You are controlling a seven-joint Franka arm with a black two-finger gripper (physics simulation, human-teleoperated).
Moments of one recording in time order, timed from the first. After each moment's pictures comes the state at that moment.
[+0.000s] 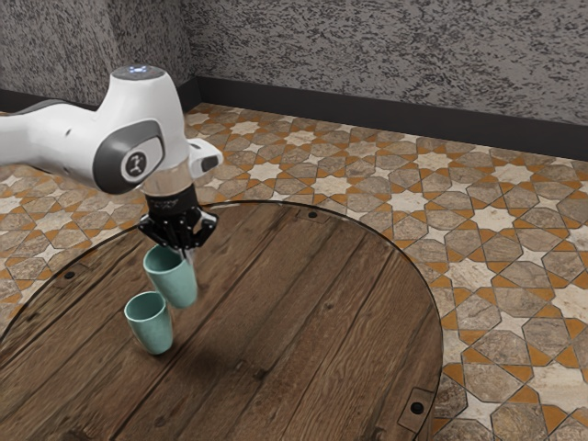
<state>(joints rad) 0.57 -0.24 -0.64 -2.20 -0.08 2.05 -0.47</state>
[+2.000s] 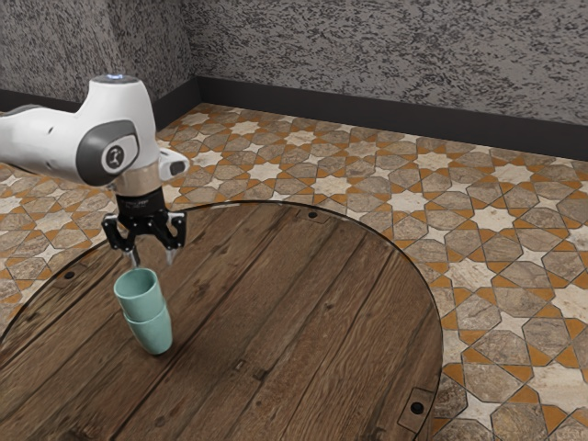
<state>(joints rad) 0.63 -0.12 -0.55 -2.16 -0.01 1.99 -0.46</state>
